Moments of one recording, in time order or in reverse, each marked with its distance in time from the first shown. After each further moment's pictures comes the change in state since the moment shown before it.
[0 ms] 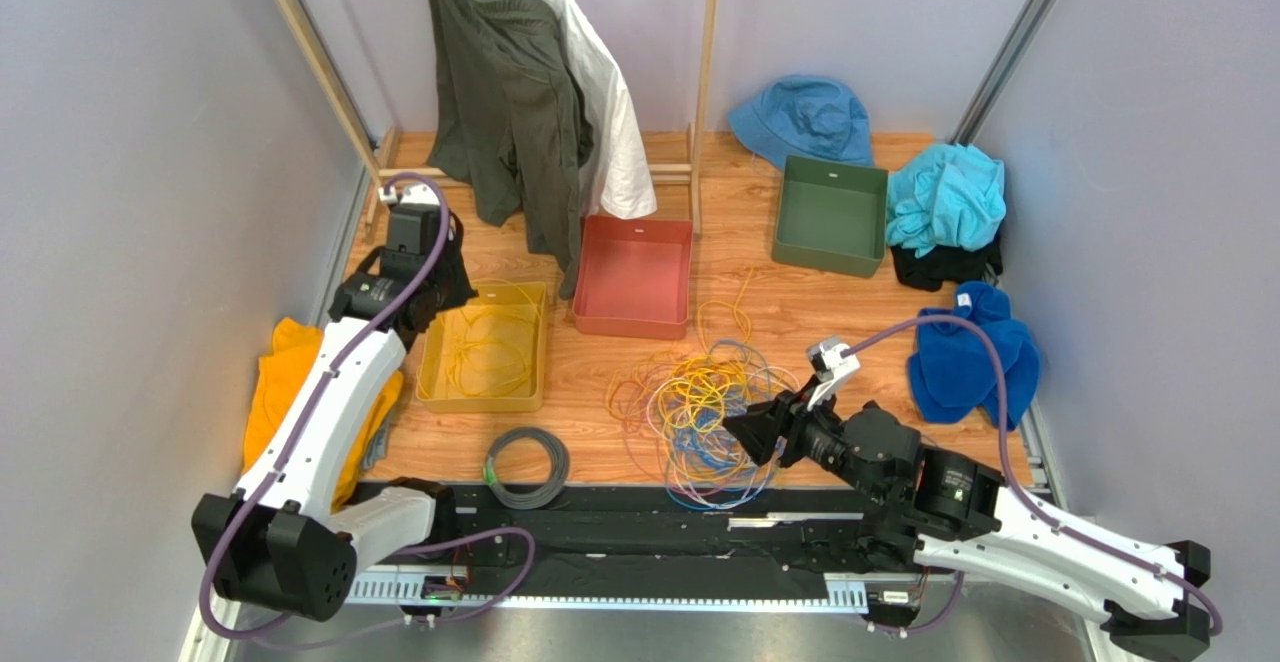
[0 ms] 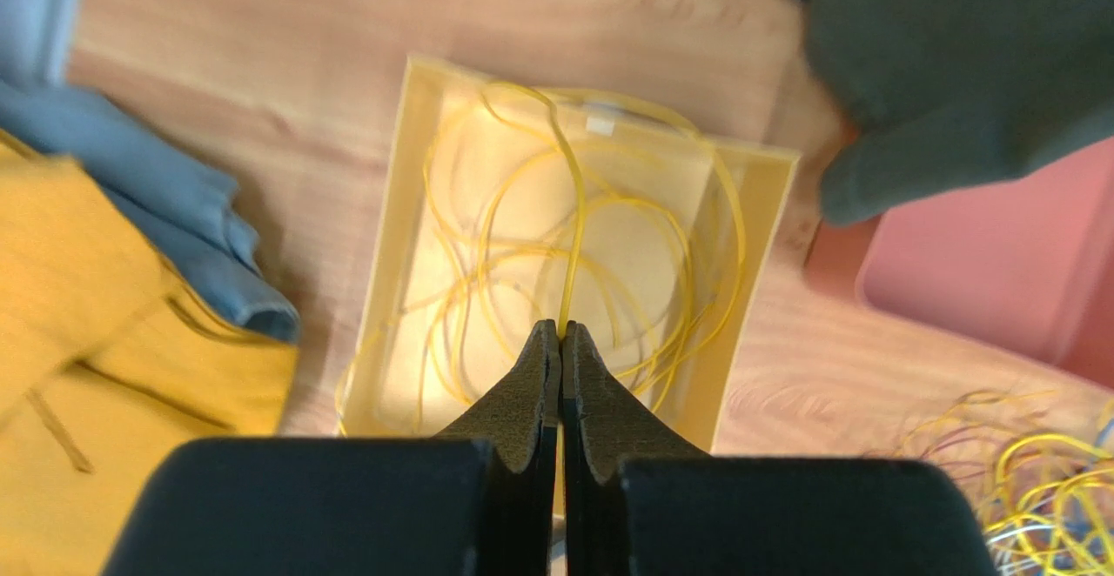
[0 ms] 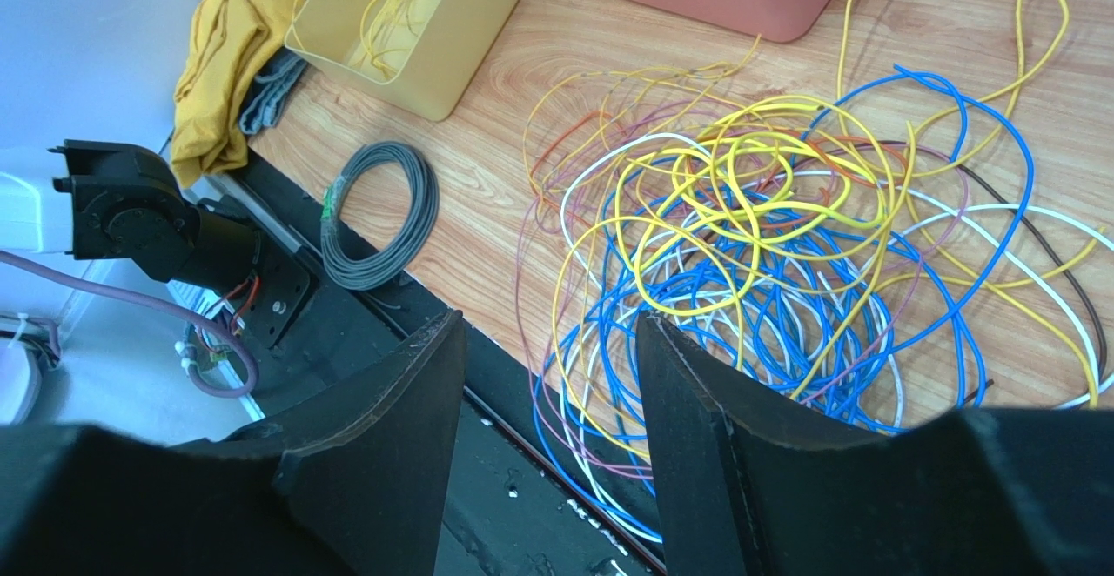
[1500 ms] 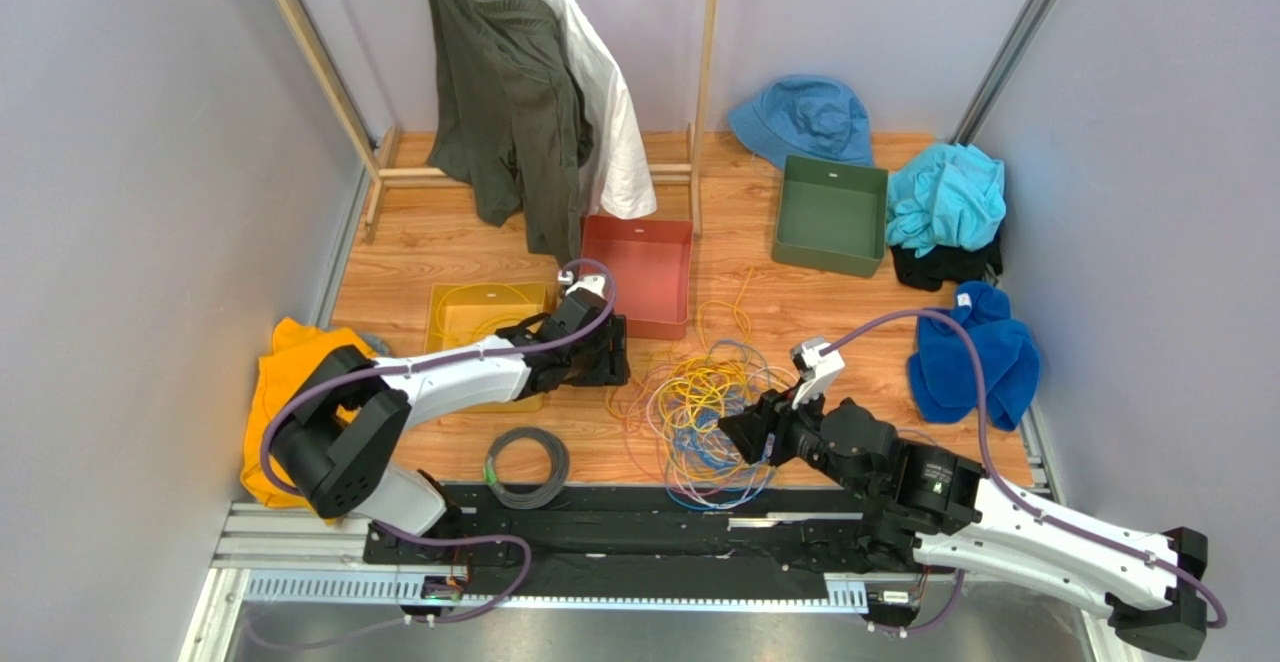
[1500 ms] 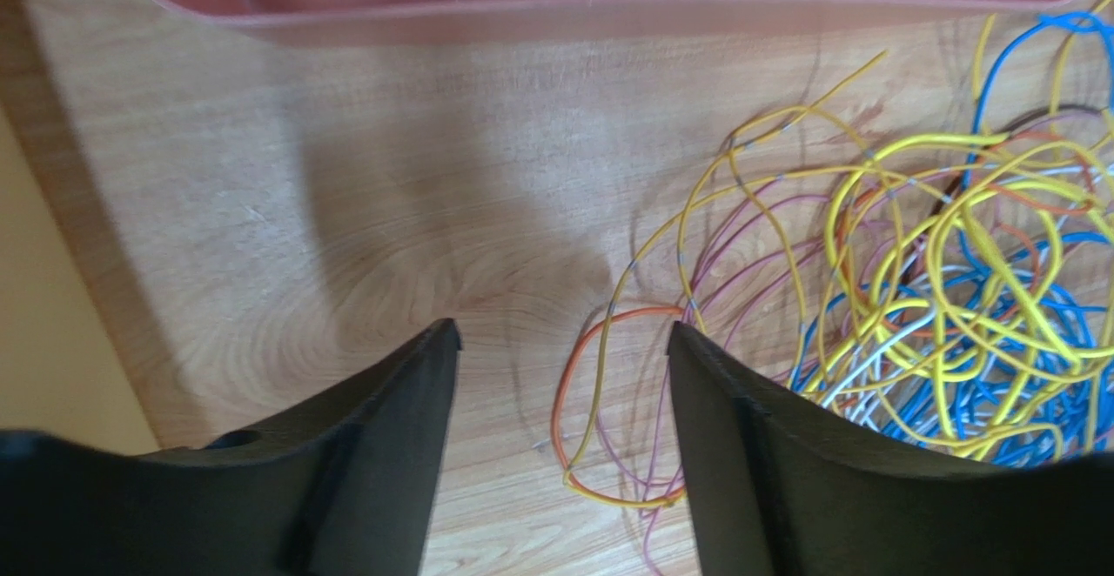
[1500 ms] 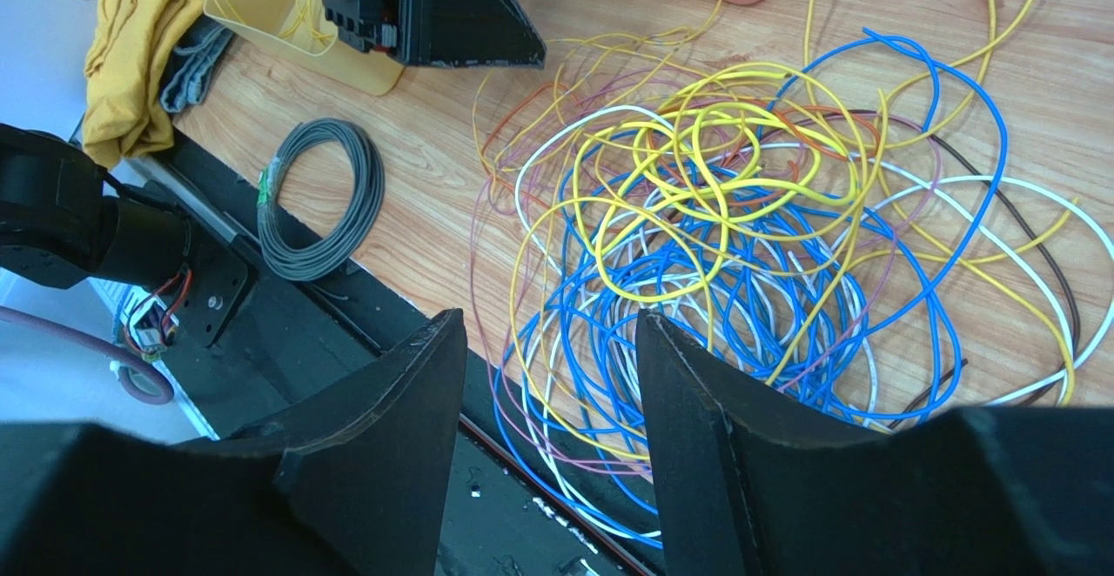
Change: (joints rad) left arm -0.558 0.362 -0.341 0.553 0.140 -0.293; right arm 0.000 0.098 -0.013 0.027 0.028 0.001
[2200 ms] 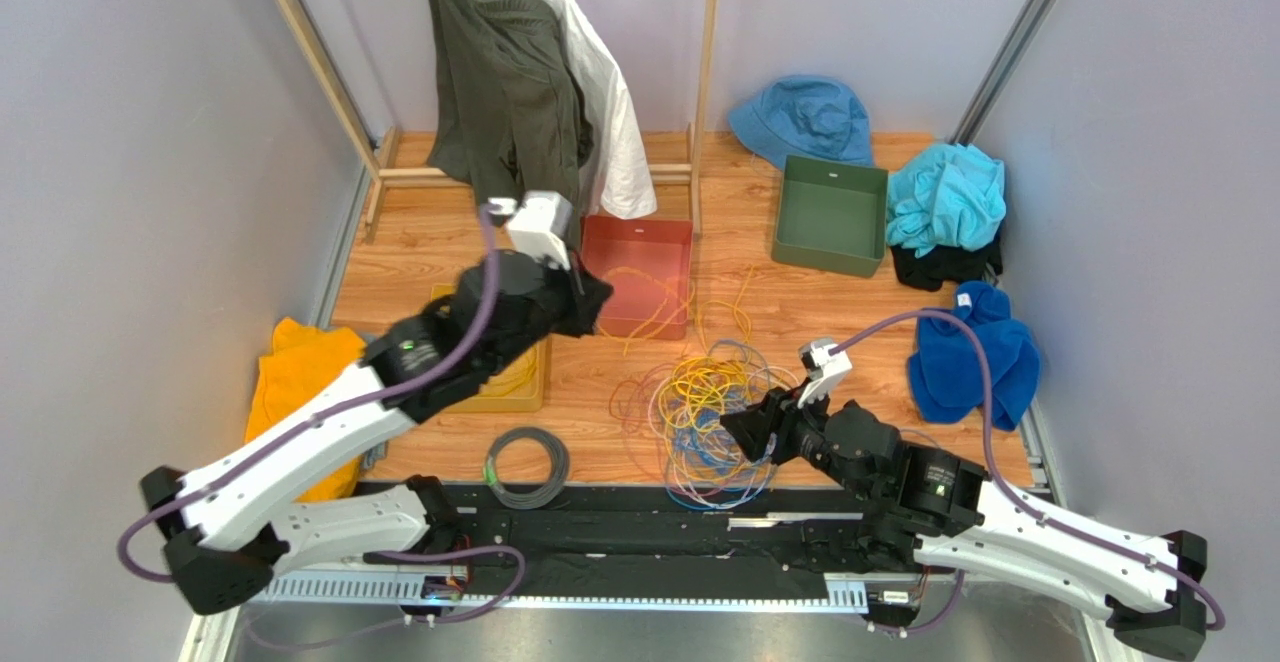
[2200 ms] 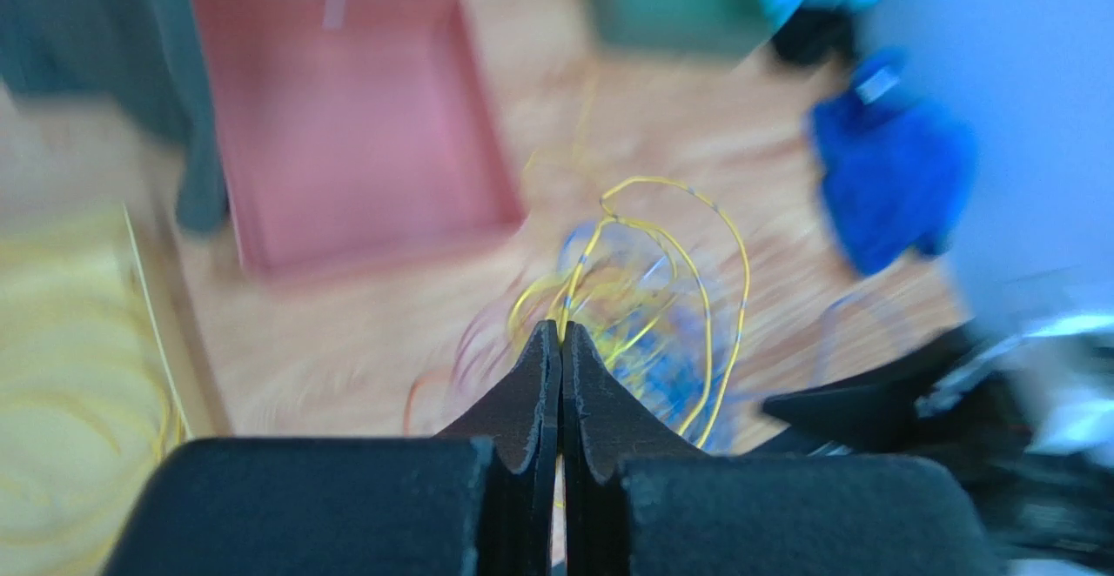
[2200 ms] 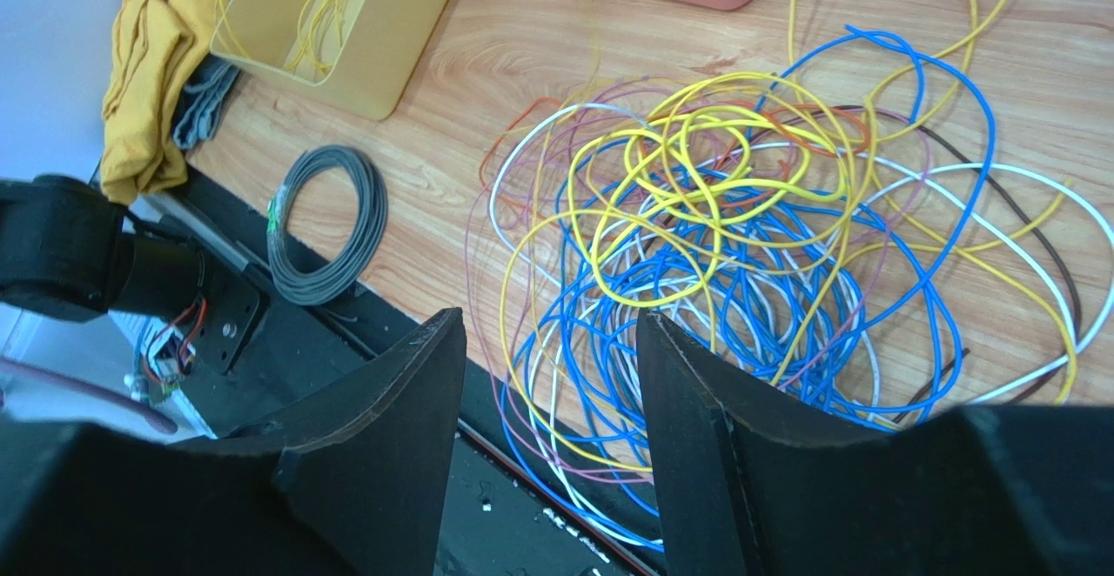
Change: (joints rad) left arm -0.159 -0.444 0.332 -0.294 -0.176 0.093; right arm 0.000 -0.028 -0.014 -0.001 0.024 0.043
